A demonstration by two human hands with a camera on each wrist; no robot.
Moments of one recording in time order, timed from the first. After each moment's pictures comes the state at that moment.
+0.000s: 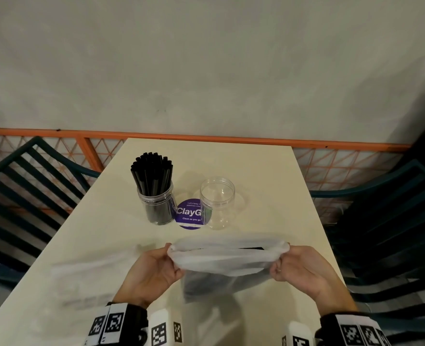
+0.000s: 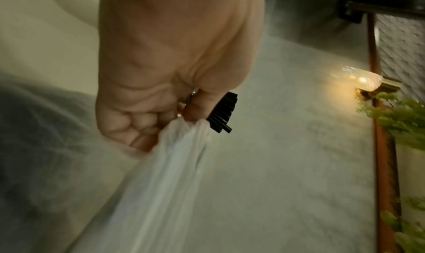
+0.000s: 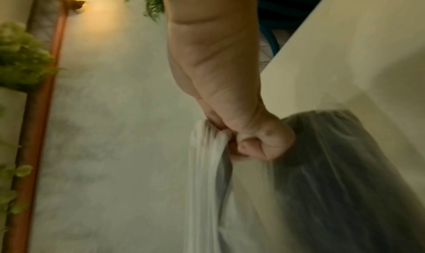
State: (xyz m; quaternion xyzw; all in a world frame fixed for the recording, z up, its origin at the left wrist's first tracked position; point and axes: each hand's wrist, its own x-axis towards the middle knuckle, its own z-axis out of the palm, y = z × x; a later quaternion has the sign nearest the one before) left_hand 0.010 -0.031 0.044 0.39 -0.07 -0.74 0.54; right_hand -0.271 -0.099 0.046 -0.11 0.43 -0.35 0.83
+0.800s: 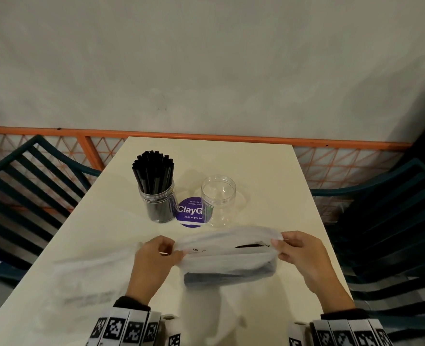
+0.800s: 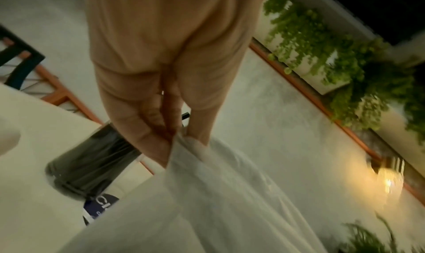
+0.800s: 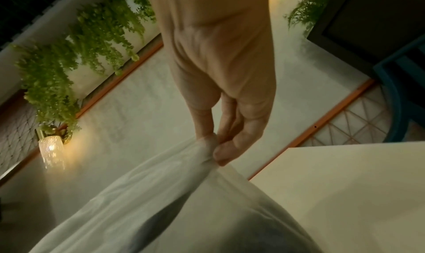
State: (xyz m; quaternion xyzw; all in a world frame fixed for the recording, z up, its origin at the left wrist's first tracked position) left_hand 0.007 -0.027 0.047 0.75 -0.43 -0.32 0.40; right_hand -0.268 -0.094 0.047 -0.46 0.62 -0.39 0.51
